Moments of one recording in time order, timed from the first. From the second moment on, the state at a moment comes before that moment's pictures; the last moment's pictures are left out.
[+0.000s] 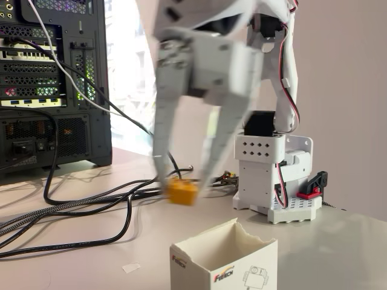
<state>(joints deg) -23.0 108.5 102.9 80.0 59.1</state>
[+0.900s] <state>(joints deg) -27.2 114.3 109.6 75.2 59.2</state>
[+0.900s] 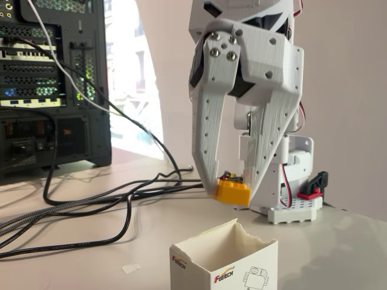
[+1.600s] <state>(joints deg) -23.6 118.1 112.0 75.7 50.4</state>
